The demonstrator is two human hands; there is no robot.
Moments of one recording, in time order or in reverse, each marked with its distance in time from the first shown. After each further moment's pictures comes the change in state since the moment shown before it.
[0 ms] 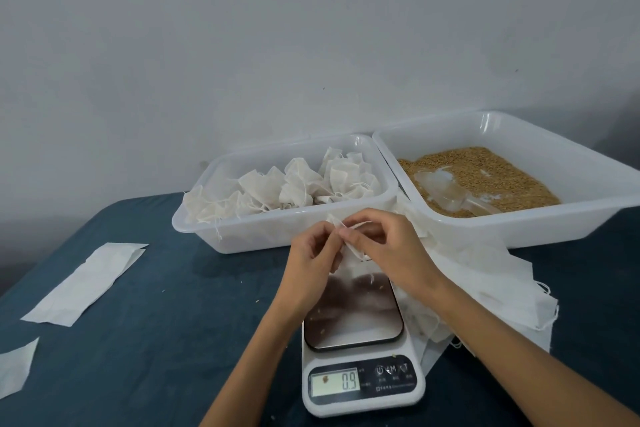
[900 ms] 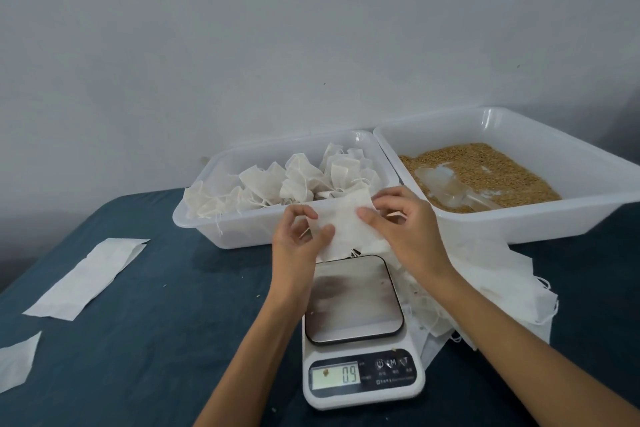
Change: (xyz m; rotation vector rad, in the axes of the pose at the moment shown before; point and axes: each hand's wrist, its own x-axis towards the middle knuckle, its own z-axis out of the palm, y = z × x) left_hand 0.002 -0.008 -0.006 -0.251 0.232 -0.104; right_hand 0.006 0.004 -0.010 0.007 0.284 -0.023
